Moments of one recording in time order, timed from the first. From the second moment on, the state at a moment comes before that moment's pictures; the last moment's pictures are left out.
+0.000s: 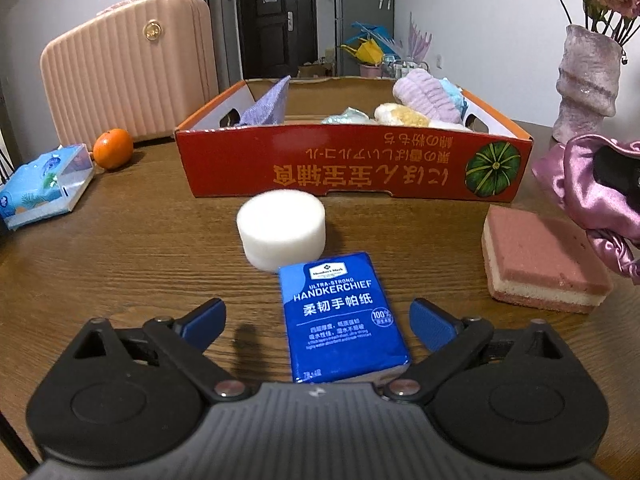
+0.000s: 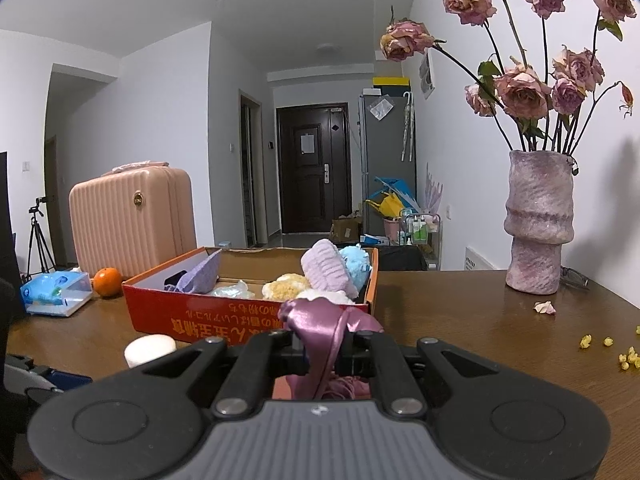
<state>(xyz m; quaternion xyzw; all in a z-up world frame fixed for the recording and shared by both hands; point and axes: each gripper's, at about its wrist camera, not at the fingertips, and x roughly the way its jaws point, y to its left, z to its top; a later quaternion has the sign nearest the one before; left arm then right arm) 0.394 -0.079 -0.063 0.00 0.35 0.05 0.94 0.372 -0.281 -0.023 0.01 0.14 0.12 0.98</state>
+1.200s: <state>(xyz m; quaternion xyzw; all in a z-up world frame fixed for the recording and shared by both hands) 0.383 -0.069 -0.045 -0.02 0.32 0.01 0.95 0.370 -0.278 -0.025 0.00 0.13 0.11 0.98</state>
